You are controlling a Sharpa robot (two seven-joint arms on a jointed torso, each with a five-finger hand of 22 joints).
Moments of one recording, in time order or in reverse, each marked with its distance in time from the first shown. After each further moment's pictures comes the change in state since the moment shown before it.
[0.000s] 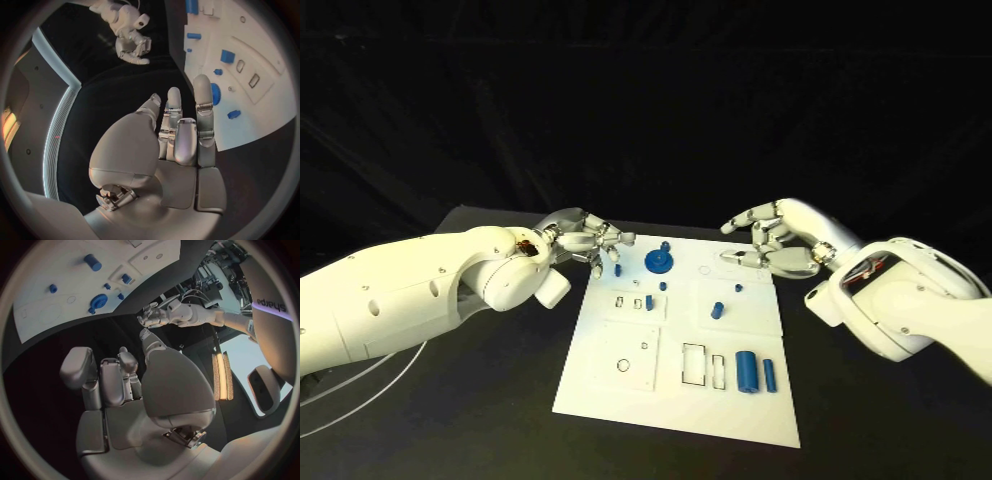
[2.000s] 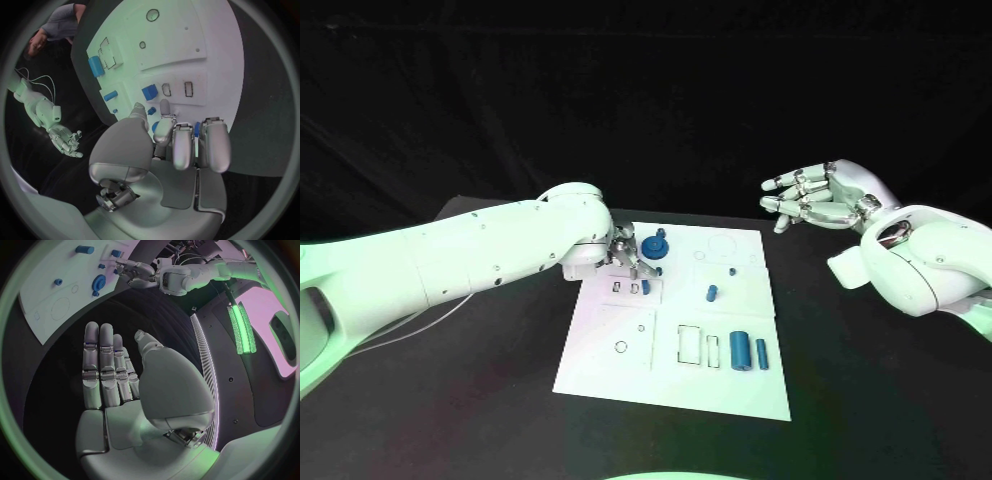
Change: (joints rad) left arm 0.071 0.347 -0.046 -0.237 -0.651 0.416 -0.612; left_hand -0.161 0.057 -0.228 0.129 0.000 -0.168 -0.048 0.404 0.423 -0.022 -0.039 0.845 0.842 0.000 -0.032 0.051 0.029 -0.089 0.112 -0.030 0.563 0.780; right arm 0.025 -0.014 -0.006 -0.126 0.493 0.043 0.076; right_hand 0.054 -0.005 0.062 0.012 0.031 0.029 0.020 -0.024 -0.085 -0.015 0.029 -0.834 -0.864 -0.127 0.040 -1.096 -0.688 0.060 -0.126 0.044 -0.867 -0.768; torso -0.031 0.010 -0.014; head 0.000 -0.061
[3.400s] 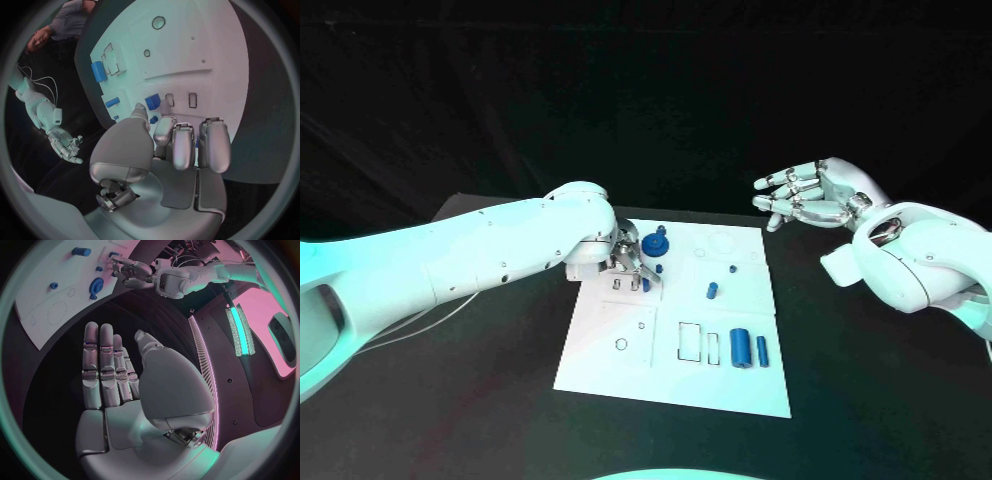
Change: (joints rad) left arm -0.006 0.024 -0.002 -0.020 0.040 0.057 -0.006; left_hand 0.025 0.025 -0.003 -0.003 0.000 -0.016 0.001 0.014 0.025 -0.011 0.004 -0.005 -0.004 0.000 0.000 0.000 0.000 0.000 0.000 0.000 0.008 0.010; right arm -0.003 0.022 -0.001 -0.010 -0.013 0.011 0.008; right_hand 0.000 0.000 0.000 0.000 0.004 0.000 0.007 -0.004 -0.002 -0.004 0.004 -0.004 -0.009 0.000 0.000 -0.015 -0.003 0.000 0.003 0.004 -0.011 -0.016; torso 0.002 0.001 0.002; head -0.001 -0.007
